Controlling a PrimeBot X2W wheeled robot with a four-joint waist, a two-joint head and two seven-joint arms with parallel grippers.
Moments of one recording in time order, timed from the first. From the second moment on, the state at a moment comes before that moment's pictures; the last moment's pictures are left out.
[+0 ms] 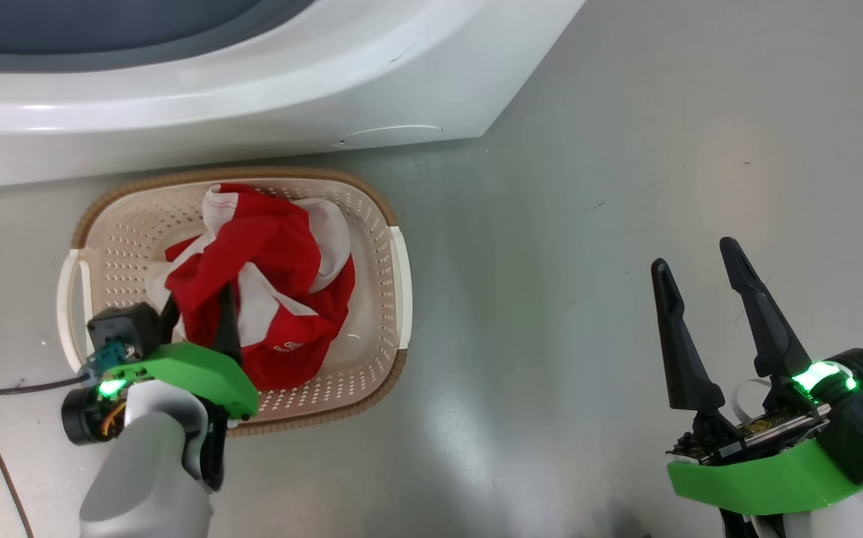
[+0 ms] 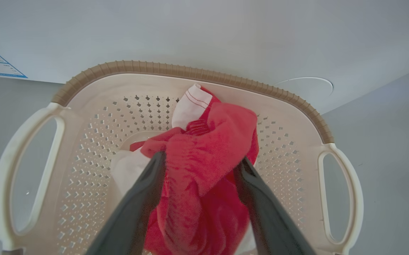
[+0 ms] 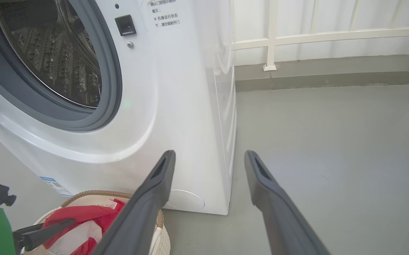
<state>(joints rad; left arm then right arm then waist) -0.64 0.03 -0.15 0.94 -0.37 -0.04 -0.25 -0.08 -0.05 0.07 -0.26 0.19 0.13 -0.26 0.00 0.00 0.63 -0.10</state>
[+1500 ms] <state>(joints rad) -0.25 0.03 -0.25 0.03 -0.23 0.11 -0.25 -0.02 -0.05 0.09 -0.21 0.19 0.13 -0.26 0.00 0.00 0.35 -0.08</state>
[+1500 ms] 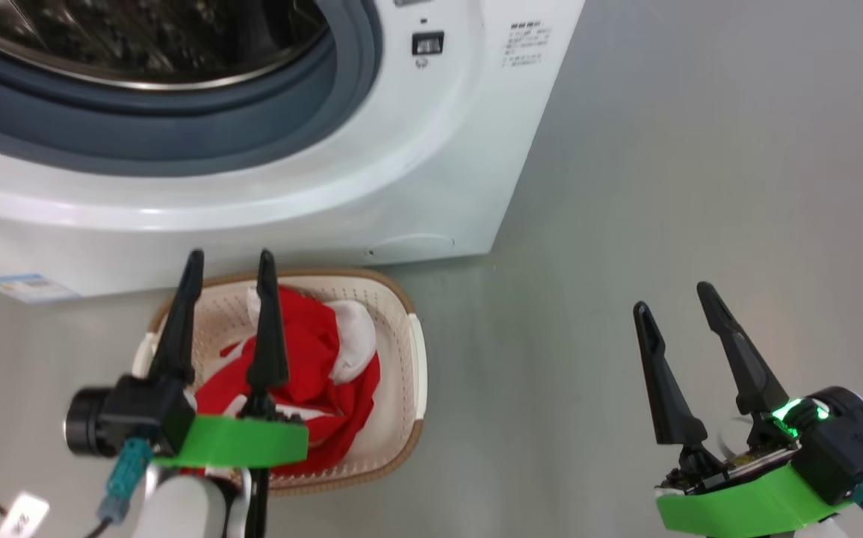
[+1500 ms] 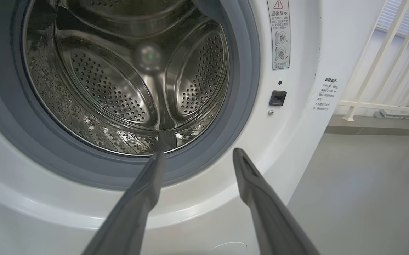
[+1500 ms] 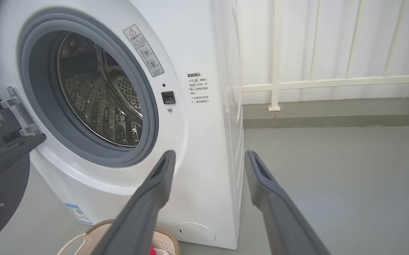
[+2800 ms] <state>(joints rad) 0.02 0.06 -0.26 -0.12 -0.31 0.23 -0.19 0.18 -0.04 0.03 -0.20 0.20 0.13 -0.26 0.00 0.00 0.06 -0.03</state>
